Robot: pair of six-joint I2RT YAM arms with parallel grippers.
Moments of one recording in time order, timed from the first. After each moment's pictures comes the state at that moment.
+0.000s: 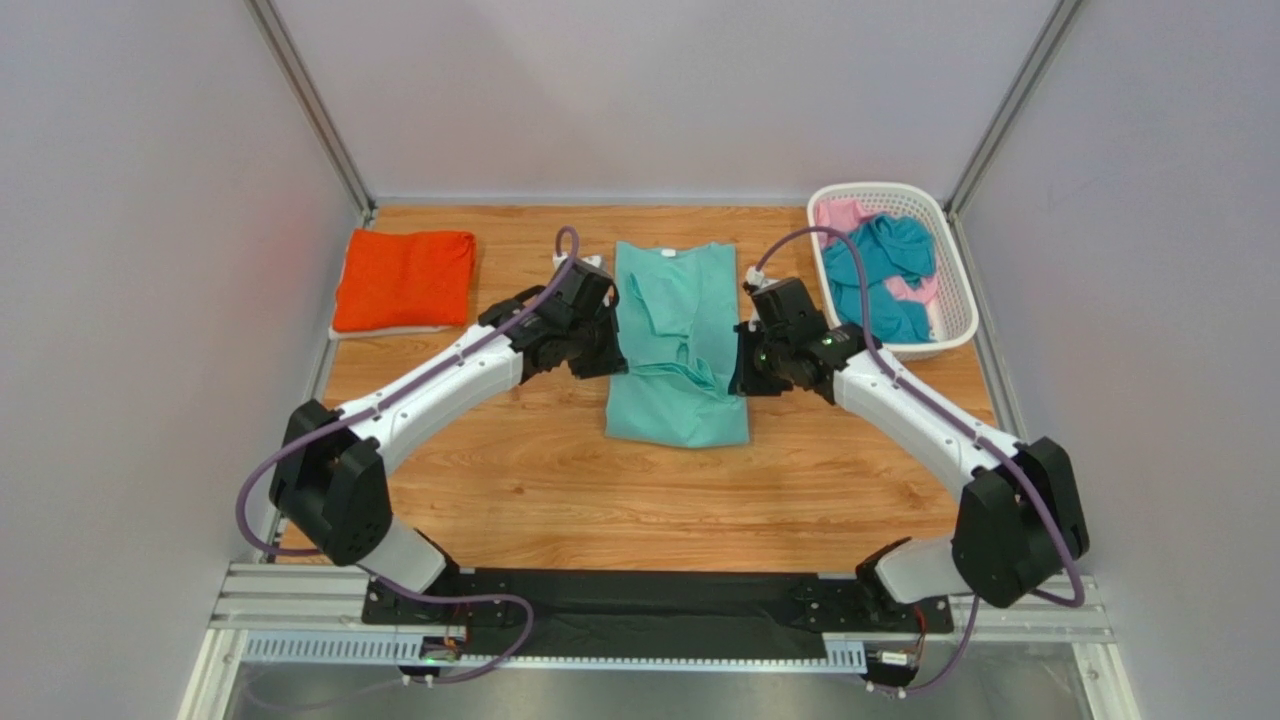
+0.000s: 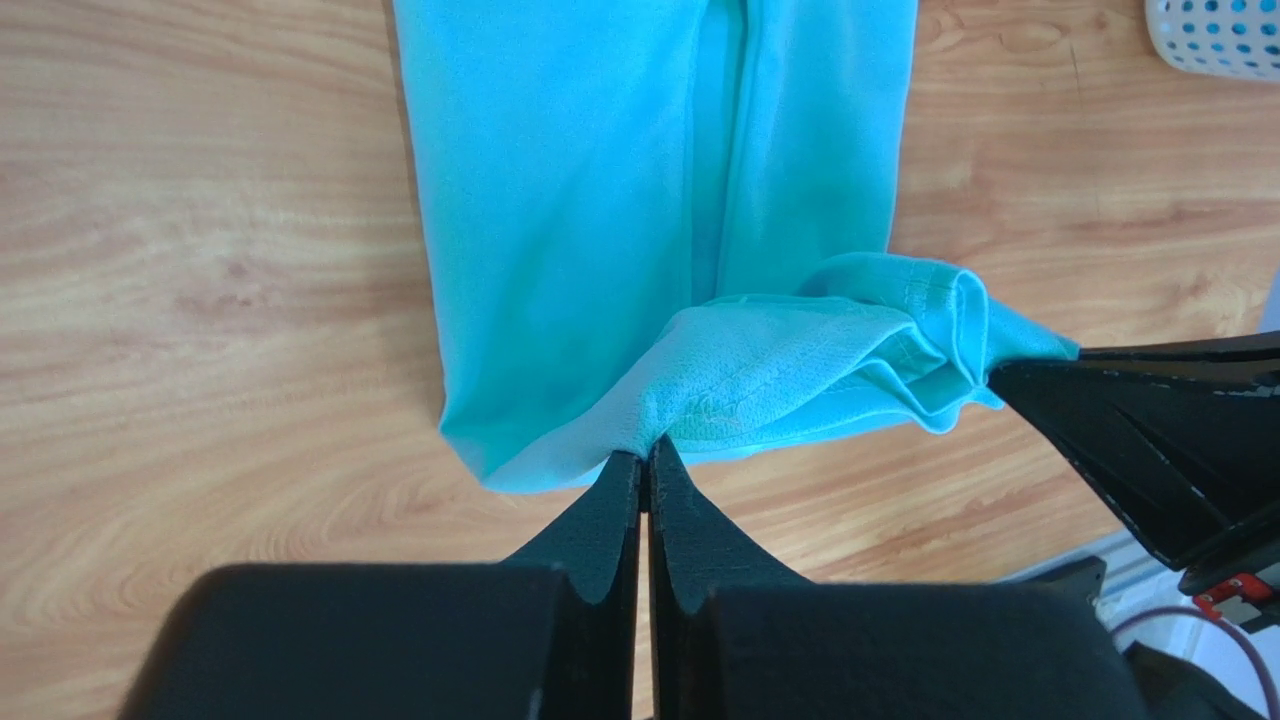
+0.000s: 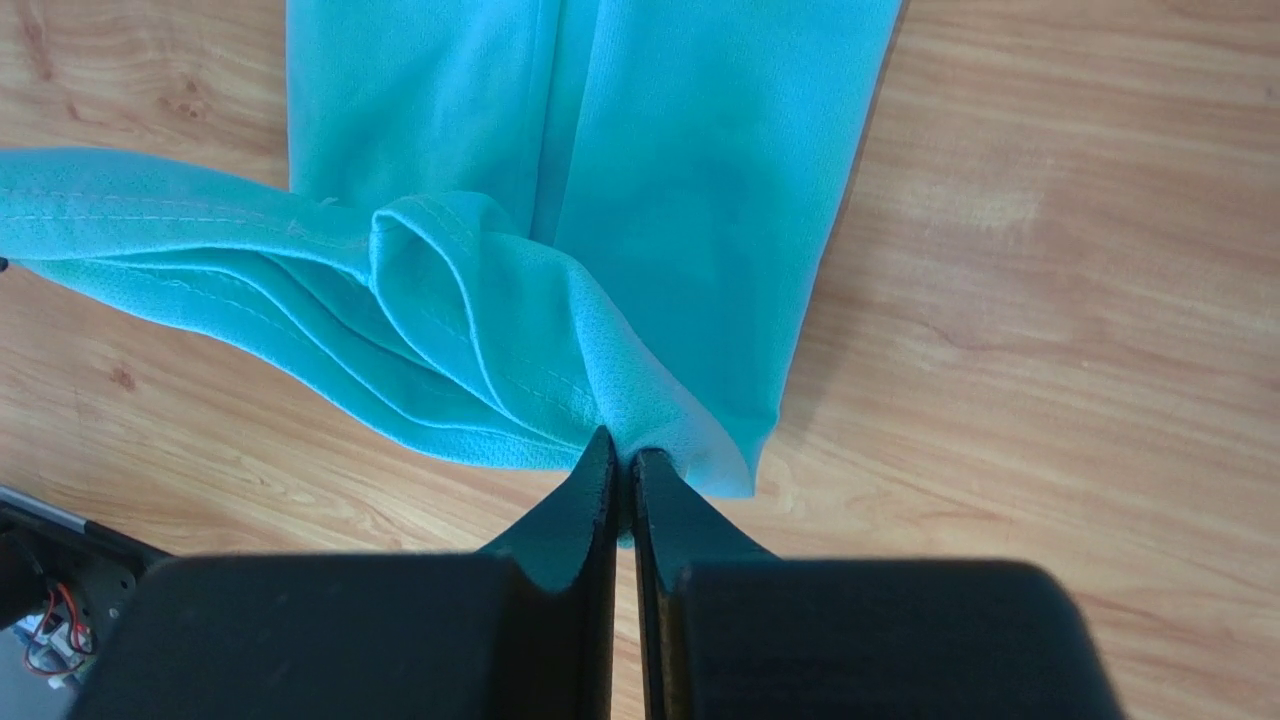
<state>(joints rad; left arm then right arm) -0.66 1.51 1.22 -0.58 0.00 -0.74 0.52 1.39 1.03 -0.58 -0.07 0.45</state>
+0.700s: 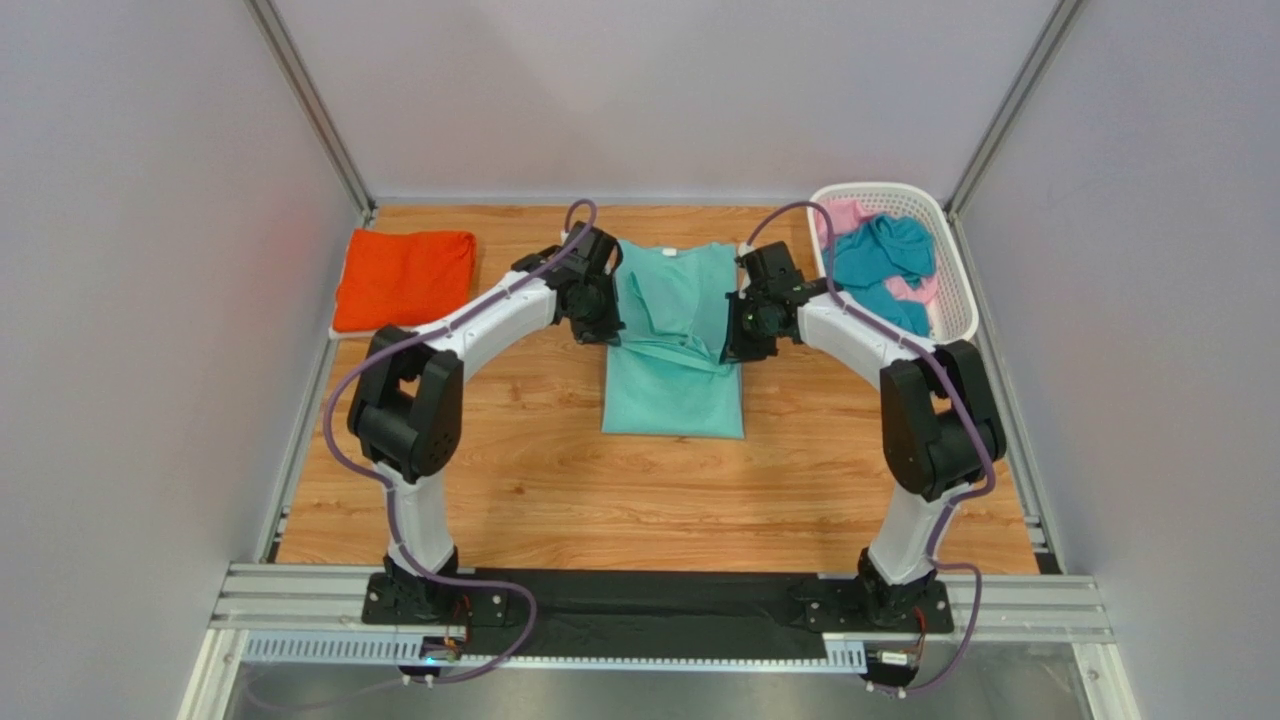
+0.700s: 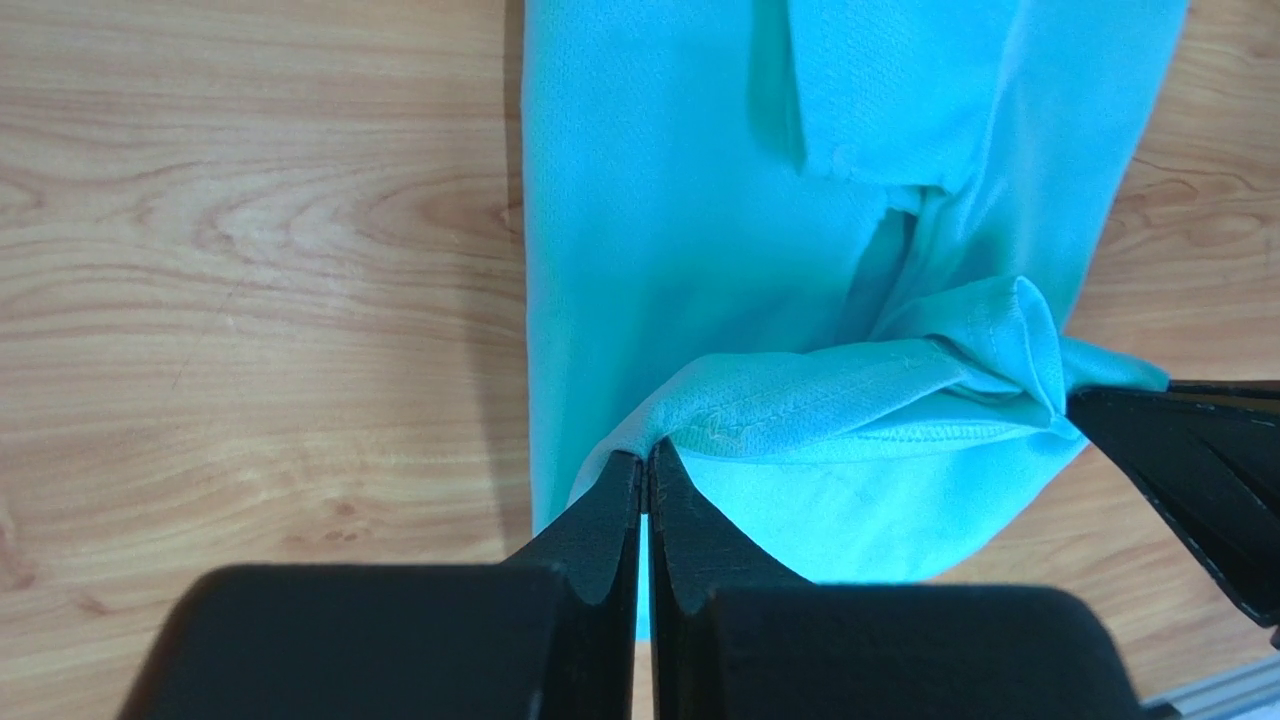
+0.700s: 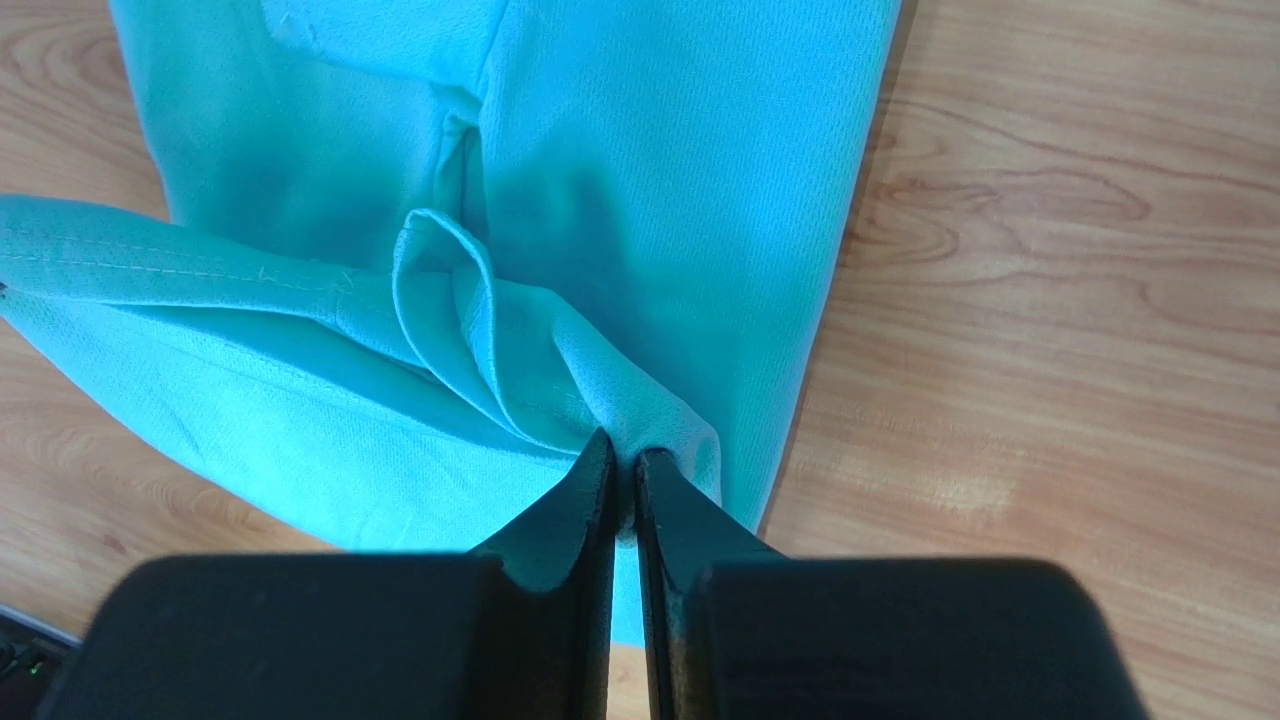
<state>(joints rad) -0.51 1.90 1.49 -0.61 0.04 -0.62 0.38 1.80 1.27 -0.50 -0.17 0.41</state>
